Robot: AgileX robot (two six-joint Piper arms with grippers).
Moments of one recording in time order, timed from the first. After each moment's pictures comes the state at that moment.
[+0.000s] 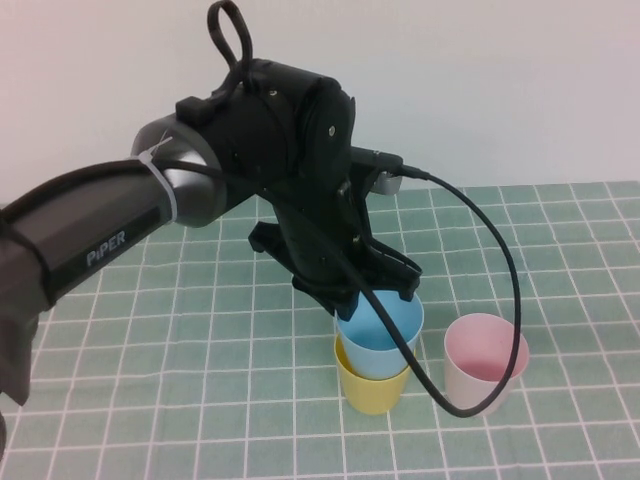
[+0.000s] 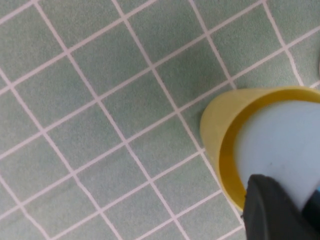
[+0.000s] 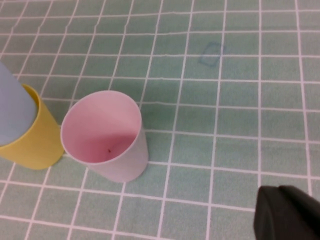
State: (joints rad) right arm 0.03 0.80 -0.51 0.44 0.54 -0.36; left arm -0.71 1.92 -1.72 0.04 1.19 -0.13
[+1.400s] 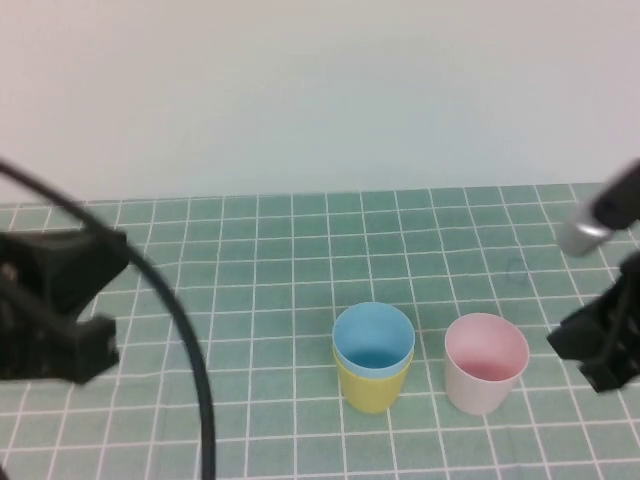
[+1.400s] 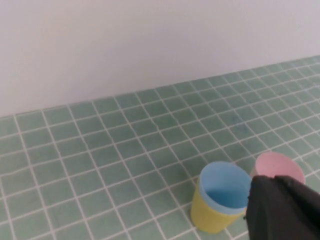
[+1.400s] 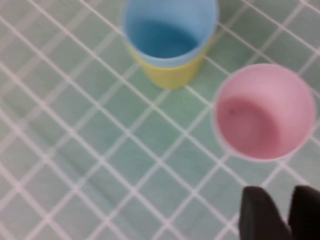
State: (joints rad) right arm 0.37 1.24 -0.96 0.36 0.87 -0.52; left arm -0.77 0.75 -0.90 0.38 0.62 -0.46
